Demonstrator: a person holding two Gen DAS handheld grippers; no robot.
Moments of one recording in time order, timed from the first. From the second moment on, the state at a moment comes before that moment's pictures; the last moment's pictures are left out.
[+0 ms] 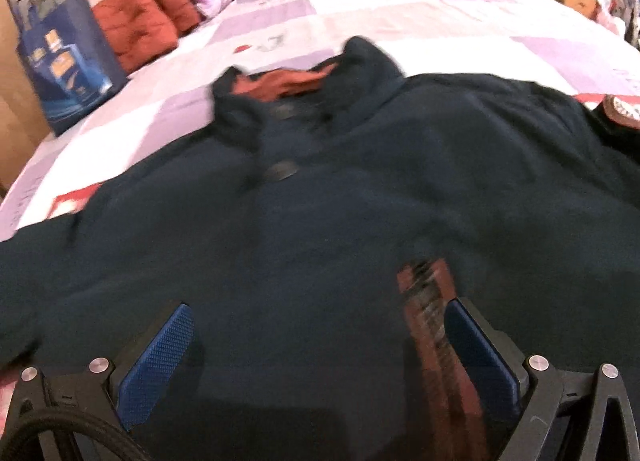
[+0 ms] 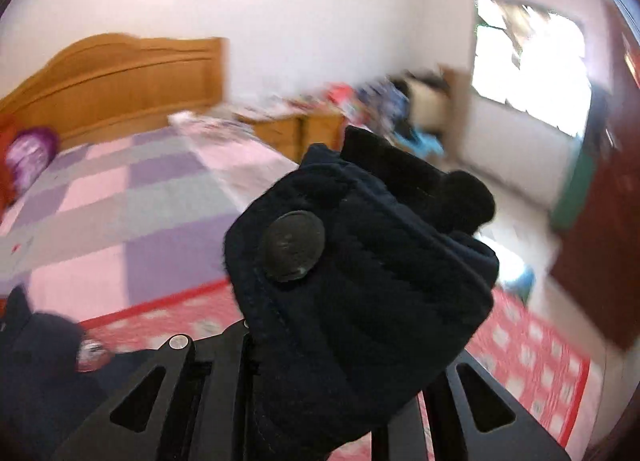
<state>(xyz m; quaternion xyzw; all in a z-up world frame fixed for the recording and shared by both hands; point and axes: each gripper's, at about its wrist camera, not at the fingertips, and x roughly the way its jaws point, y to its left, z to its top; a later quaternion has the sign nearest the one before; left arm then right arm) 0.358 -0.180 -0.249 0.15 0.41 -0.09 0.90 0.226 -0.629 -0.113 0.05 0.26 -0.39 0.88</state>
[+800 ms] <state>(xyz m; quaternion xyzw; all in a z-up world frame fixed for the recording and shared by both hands) 0.292 0.033 -0.249 0.06 0.45 -0.03 0.89 0.431 -0.203 -0.234 -0.16 0.34 -0.07 0.92</state>
